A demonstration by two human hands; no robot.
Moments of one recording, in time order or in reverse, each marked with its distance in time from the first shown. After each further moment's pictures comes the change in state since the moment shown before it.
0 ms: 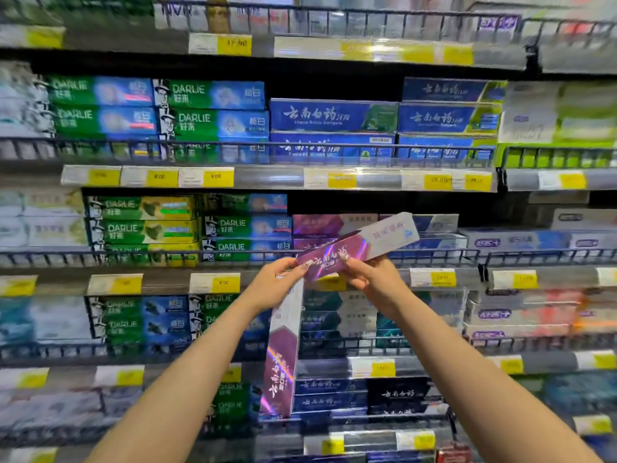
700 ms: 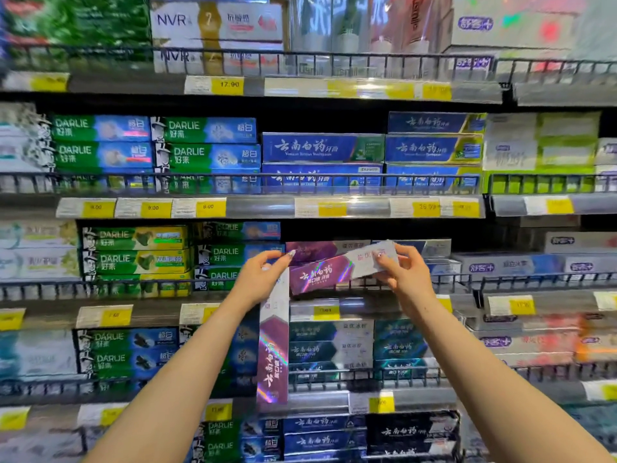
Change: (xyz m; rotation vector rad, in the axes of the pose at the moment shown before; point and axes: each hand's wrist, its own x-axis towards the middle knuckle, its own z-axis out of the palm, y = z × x) left_hand 0.036 0.028 -0.021 0.039 0.264 0.014; right_hand 0.020 -0.038 -0.042 -0.041 0.308 -0.245
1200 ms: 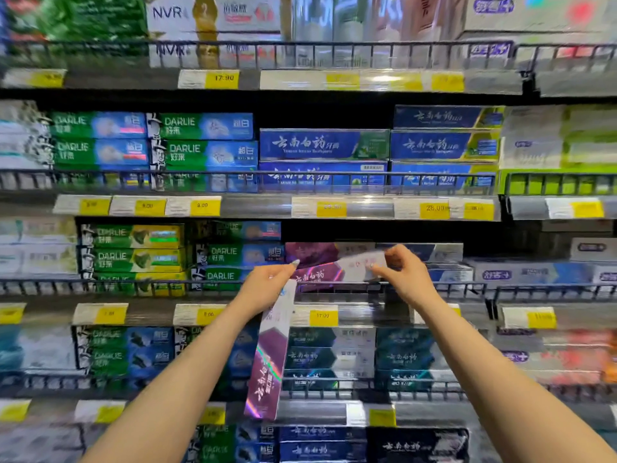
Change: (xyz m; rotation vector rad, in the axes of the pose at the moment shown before) left_hand -0.005 0.008 0.020 0.092 -0.057 -0.013; right_hand 0.048 0.019 -0.020 -0.660 -0.162 -0.209
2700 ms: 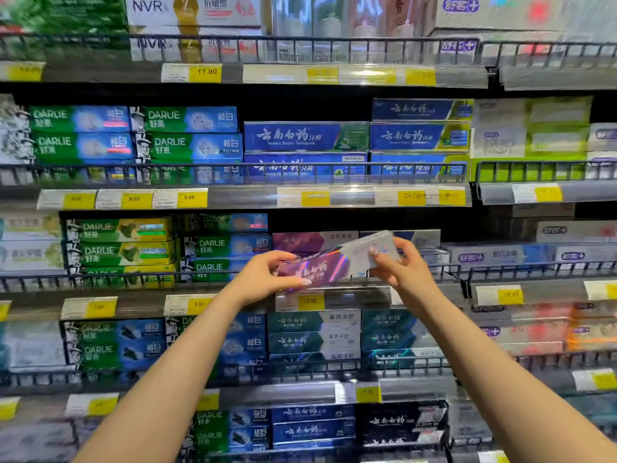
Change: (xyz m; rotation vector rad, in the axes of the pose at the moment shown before) left_hand 0.000 -0.006 0.005 -0.090 -0.246 0.102; right_hand -0.053 -0.029 -0.023 0.589 -0.030 0.182
